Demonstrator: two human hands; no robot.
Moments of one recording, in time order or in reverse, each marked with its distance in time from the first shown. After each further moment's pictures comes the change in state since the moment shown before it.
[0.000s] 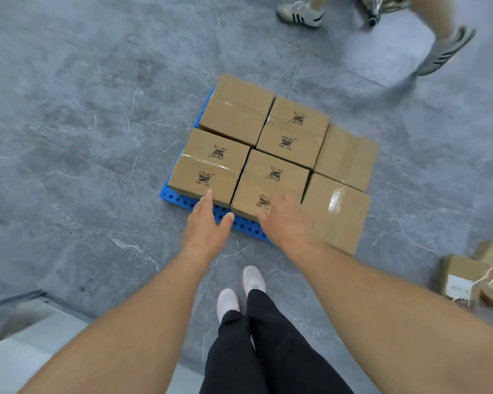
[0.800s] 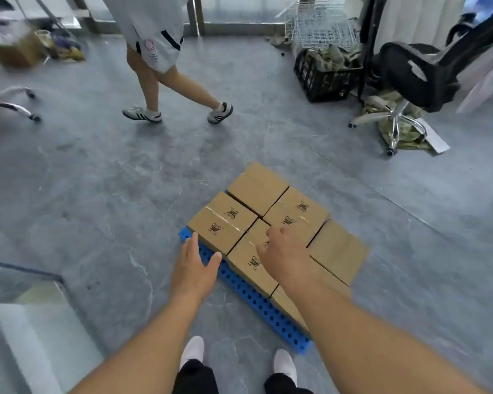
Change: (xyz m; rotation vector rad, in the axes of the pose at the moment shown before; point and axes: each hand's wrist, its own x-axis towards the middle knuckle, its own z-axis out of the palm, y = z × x) left_hand -0.130 0.100 0.020 -0.134 0.448 -0.138; right_hand -0.064 0.055 -0.145 -0.044 0.078 -0.387
